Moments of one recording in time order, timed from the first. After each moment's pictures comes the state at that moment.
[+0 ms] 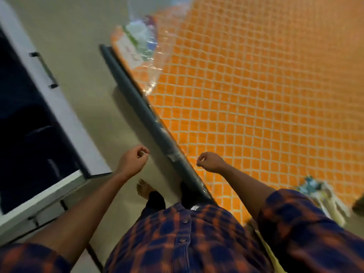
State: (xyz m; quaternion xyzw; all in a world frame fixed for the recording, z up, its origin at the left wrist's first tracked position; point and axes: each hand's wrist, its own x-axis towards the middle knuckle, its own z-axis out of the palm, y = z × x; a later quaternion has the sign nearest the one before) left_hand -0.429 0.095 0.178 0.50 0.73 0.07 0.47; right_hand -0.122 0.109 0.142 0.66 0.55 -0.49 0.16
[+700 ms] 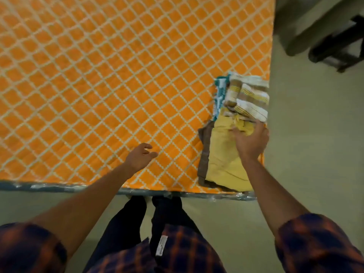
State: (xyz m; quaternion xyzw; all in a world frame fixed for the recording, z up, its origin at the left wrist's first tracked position) left_hand 0.000 0.071 0.071 0.61 0.47 -0.31 0.56; right_hand 0.236 -0.180 0.091 0.97 -0.06 -0.07 -0.23
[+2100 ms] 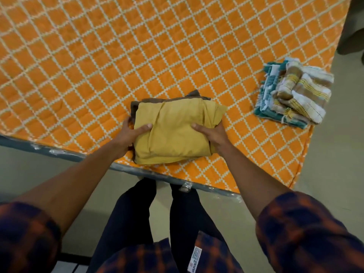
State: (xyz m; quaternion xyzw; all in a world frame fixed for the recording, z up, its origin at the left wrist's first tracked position) left_hand -0.099 0.153 0.010 0.37 0.59 -0.12 0.71; right_hand 0.118 -0.039 0.004 0.73 -0.04 -0.50 -0.47
